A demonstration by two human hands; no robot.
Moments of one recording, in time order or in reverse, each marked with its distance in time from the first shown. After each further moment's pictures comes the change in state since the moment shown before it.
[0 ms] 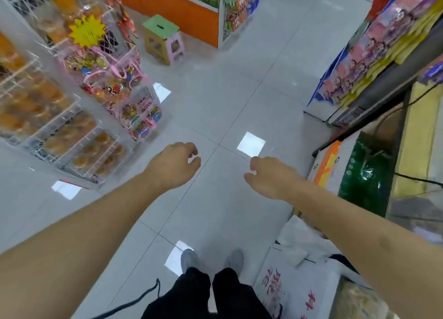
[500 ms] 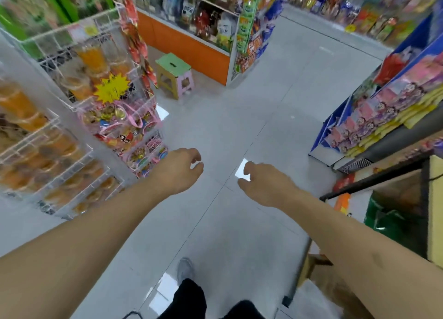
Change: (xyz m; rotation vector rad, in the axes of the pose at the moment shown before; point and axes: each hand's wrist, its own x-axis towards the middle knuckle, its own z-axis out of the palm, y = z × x) left_hand 0.155 -0.085 -0.121 -0.091 0.060 0.012; right_hand 0.138 -0.115 -0.134 0.012 0.095 -0.029
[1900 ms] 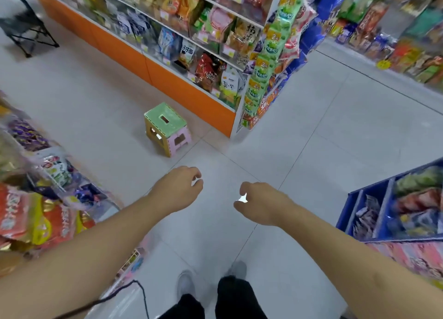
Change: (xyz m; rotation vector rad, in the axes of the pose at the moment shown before) left_hand 0.644 -0.034 -0.152 -0.037 -0.068 -0.136; right_hand 0.589 0.022 -0.338 -0.031 -0.163 -0.076
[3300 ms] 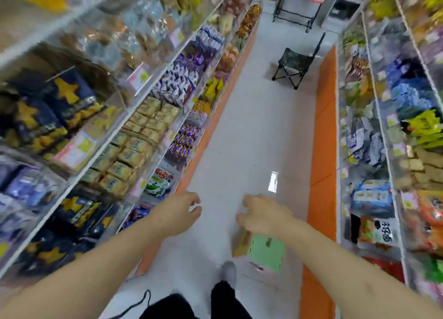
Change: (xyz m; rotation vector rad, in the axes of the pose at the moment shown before) left_hand 0.225 -0.344 -0.246 -0.492 0.456 -0.979; right_hand 0.515 -0.518 -0.245 -0.810 -0.290 -0.903
